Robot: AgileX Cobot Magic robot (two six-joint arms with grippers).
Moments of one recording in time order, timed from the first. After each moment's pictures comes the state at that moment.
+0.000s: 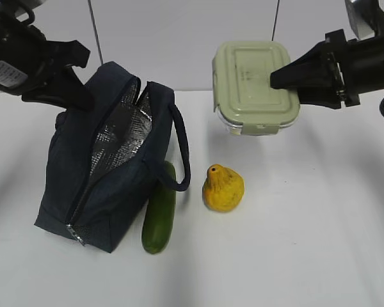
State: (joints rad) left arm -0.24 1.54 -1.25 -0.49 0.88 0.19; right arm -0.12 1.78 -1.22 1.32 1.15 -1.00
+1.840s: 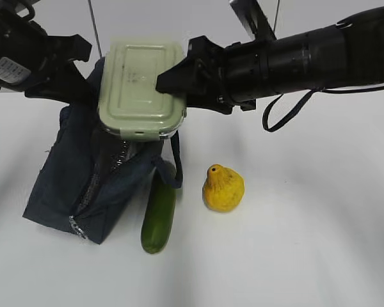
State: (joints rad) left arm -0.24 1.54 -1.25 -0.52 0.84 0.19; right arm 0.33 1.78 -1.22 1.57 0.74 -1.02
